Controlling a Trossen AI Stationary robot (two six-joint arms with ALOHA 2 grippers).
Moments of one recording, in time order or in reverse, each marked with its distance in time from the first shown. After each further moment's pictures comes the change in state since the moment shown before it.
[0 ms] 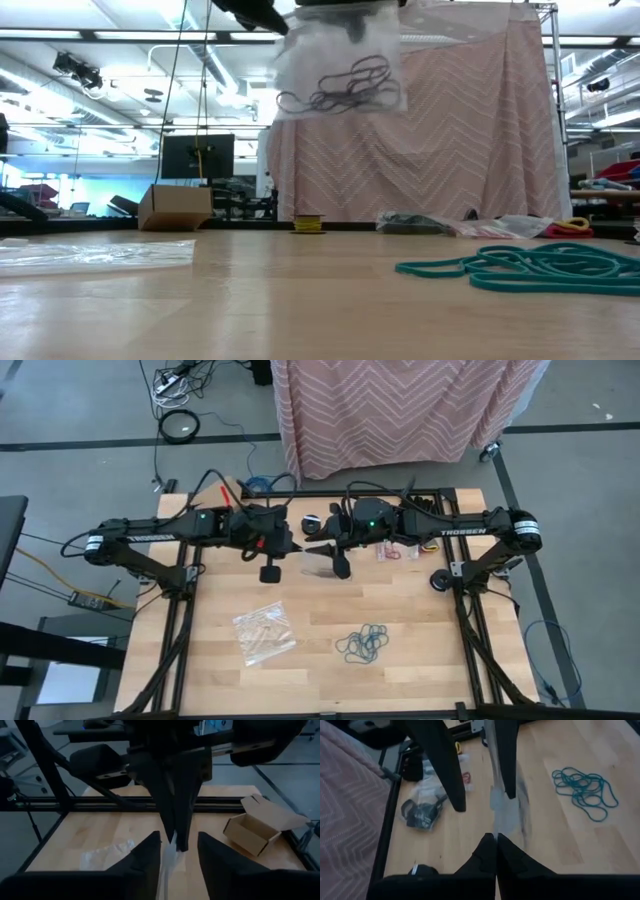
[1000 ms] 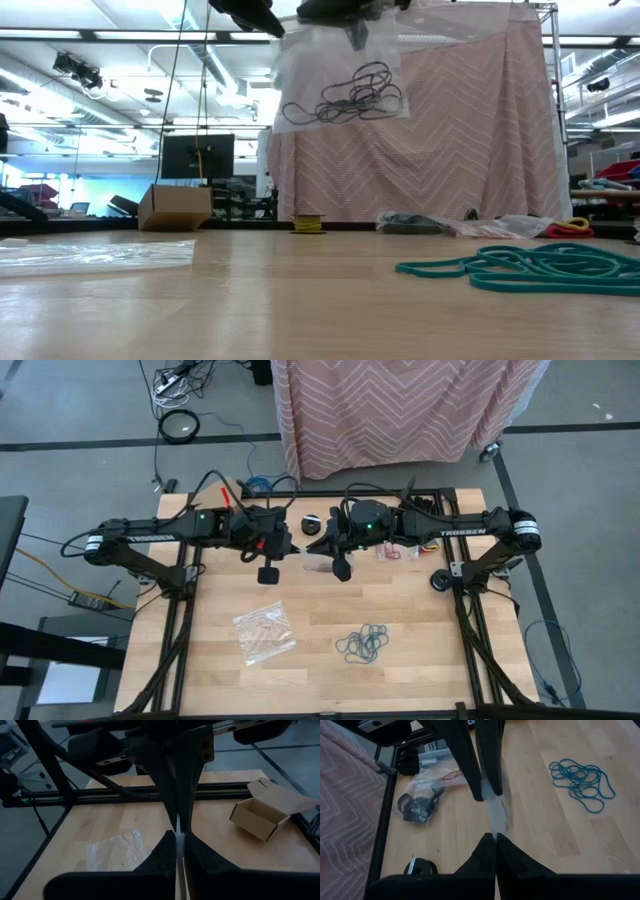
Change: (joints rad) left arm 0.000 0.000 0.002 -0.046 -0.003 0.003; right arm 0.001 0.002 0.000 -0.060 -0.004 0.043
